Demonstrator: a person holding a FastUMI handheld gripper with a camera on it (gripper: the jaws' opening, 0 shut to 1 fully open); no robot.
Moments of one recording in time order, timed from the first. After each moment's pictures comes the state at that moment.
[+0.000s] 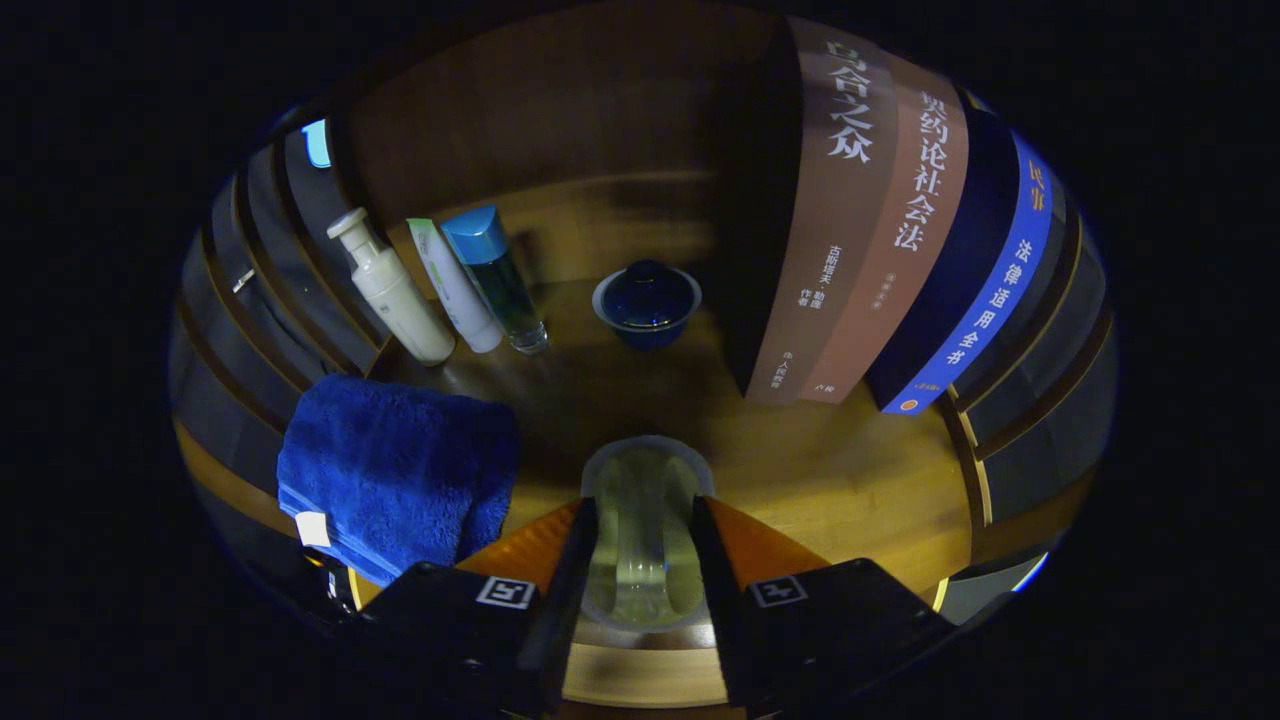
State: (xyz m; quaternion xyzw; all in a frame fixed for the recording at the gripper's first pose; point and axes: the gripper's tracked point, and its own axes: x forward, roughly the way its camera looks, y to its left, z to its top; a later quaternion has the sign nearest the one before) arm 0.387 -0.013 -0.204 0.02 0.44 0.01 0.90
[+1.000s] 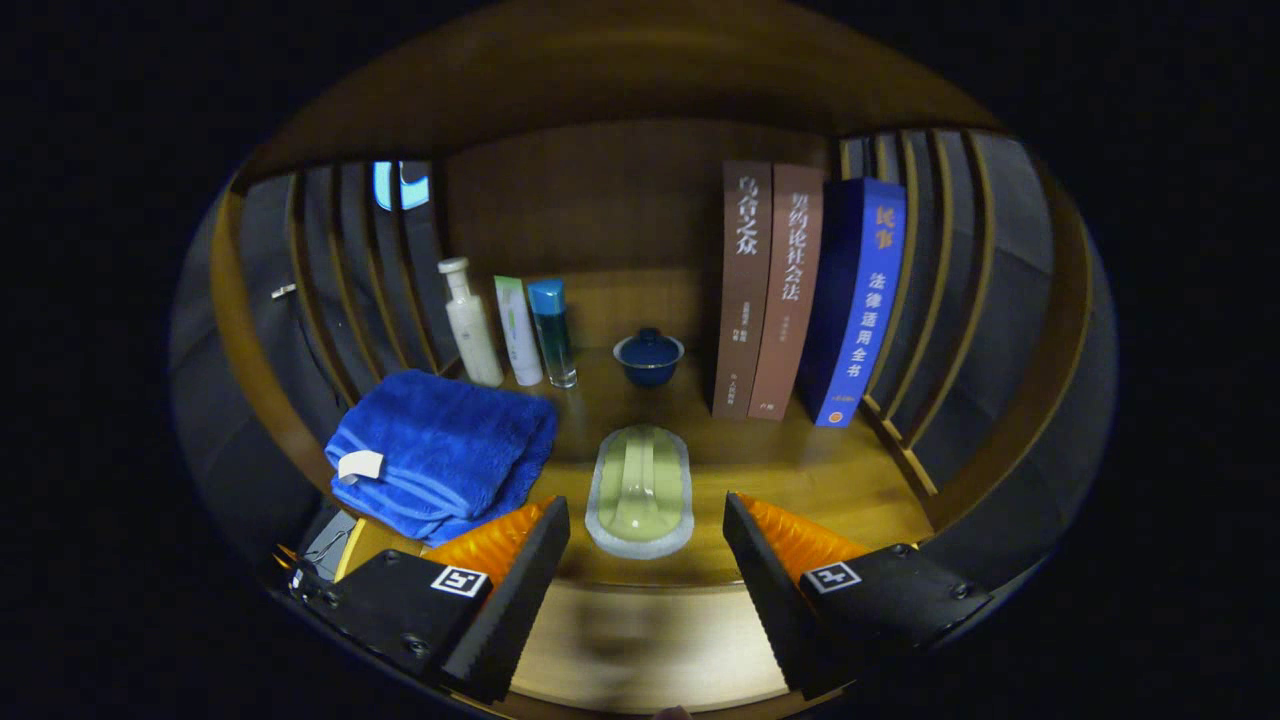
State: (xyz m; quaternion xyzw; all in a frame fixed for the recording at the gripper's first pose) arm 0.292 -0.023 -0.146 0.00 0.24 0.02 0.97
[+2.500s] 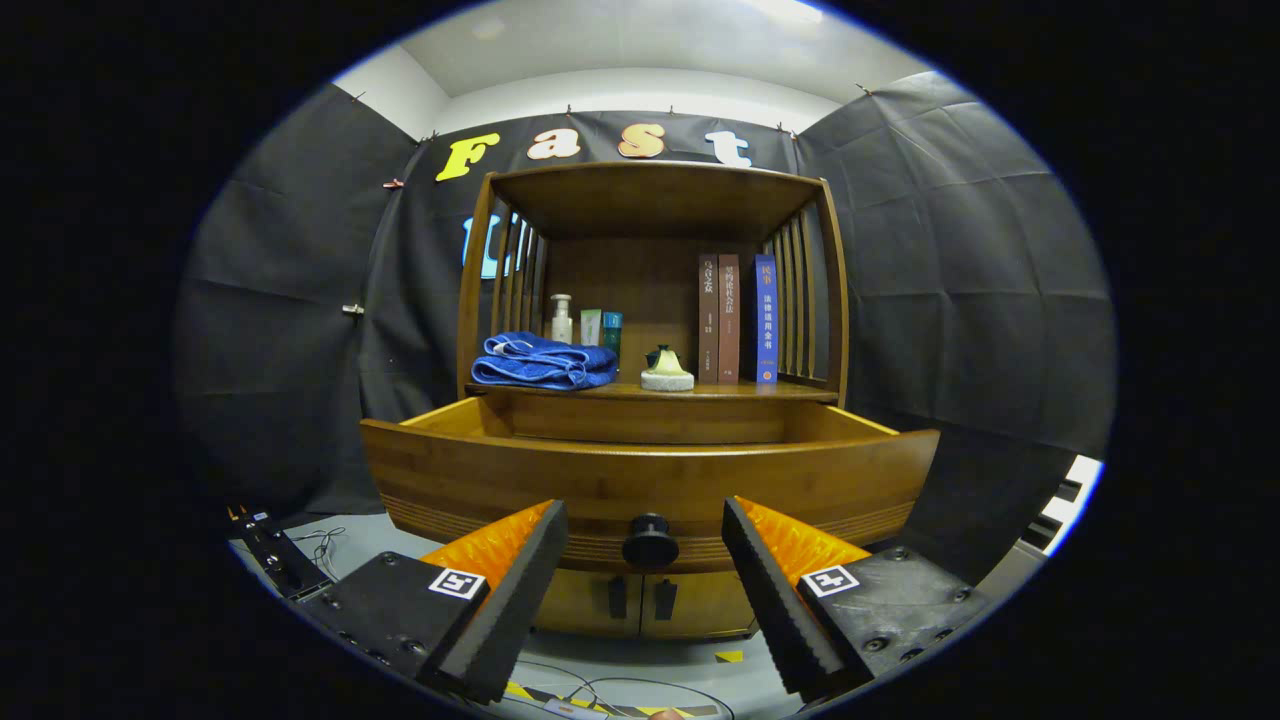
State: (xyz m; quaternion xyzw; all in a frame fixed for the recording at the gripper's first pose) arm -0.003 0.005 -0.247 -0.01 0.03 0.00 1.00
